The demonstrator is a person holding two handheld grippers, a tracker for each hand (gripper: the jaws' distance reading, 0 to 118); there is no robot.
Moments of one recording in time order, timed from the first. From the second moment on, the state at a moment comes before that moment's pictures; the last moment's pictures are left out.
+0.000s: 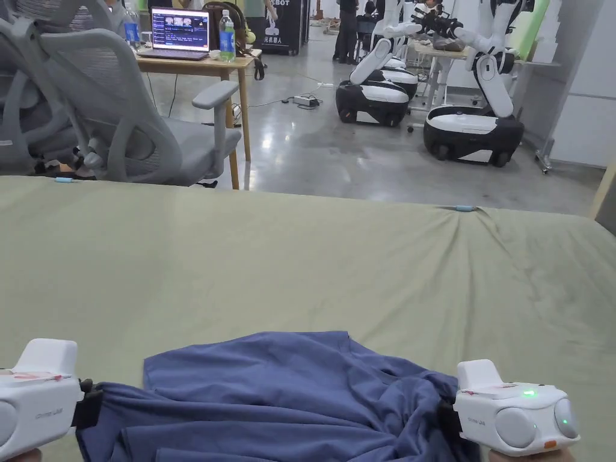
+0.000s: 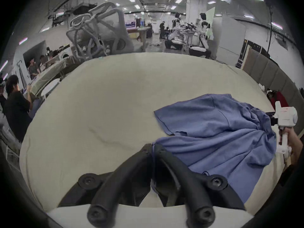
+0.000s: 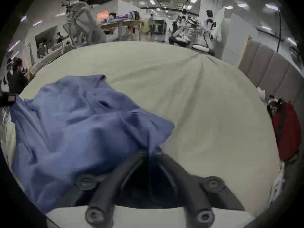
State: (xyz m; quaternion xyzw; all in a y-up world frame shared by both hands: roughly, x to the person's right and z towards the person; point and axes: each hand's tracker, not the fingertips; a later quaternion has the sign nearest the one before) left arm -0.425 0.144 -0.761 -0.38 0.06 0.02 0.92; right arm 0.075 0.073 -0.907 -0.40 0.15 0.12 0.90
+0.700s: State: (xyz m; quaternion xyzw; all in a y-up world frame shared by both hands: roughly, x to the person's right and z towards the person) left arm -0.451 0.380 -0.735 -0.14 0.20 -0.17 0.96; right arm 0.105 0.406 -0.819 -0.13 0.03 0.18 0.97
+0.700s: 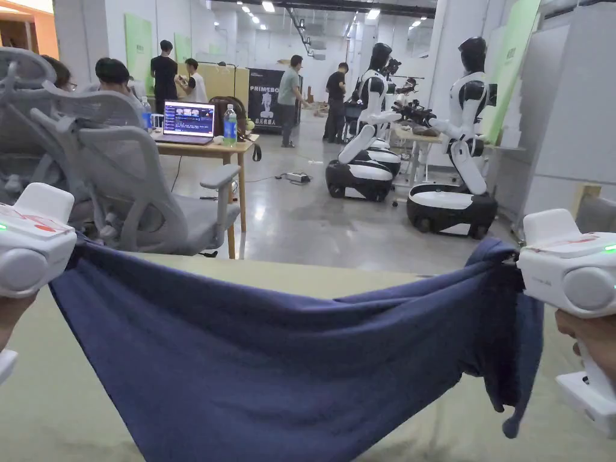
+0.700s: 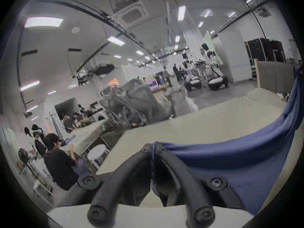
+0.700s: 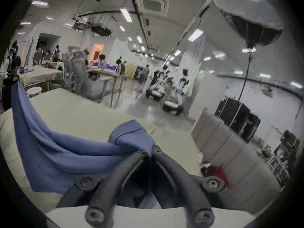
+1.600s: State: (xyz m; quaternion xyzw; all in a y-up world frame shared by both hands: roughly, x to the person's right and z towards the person) left arm -0.442 0.301 -0.830 -0.20 0.17 -0.11 0.96; right arm 0.129 0.305 -0.903 -0.19 -0.03 0.15 0.97
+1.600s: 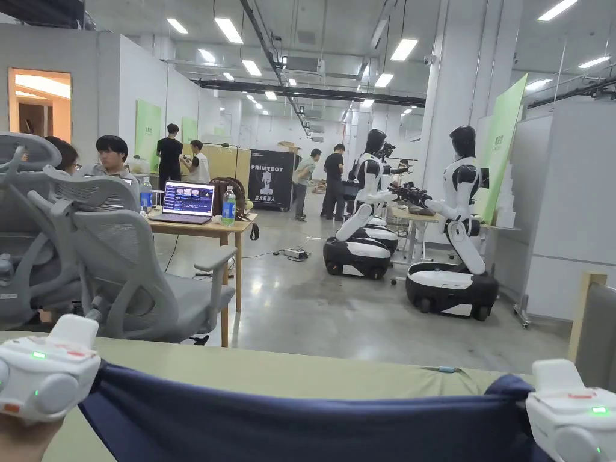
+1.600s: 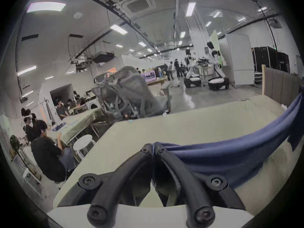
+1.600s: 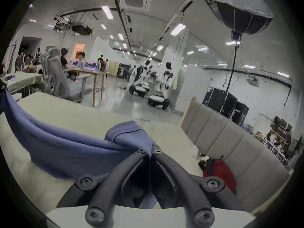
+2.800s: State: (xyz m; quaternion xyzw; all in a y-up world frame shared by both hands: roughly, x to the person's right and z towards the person) left arm -0.306 0.230 -0.608 -0.15 0.04 -0.08 0.98; right arm -0.007 0.224 -0.633 -0.14 0.15 0.08 0.98
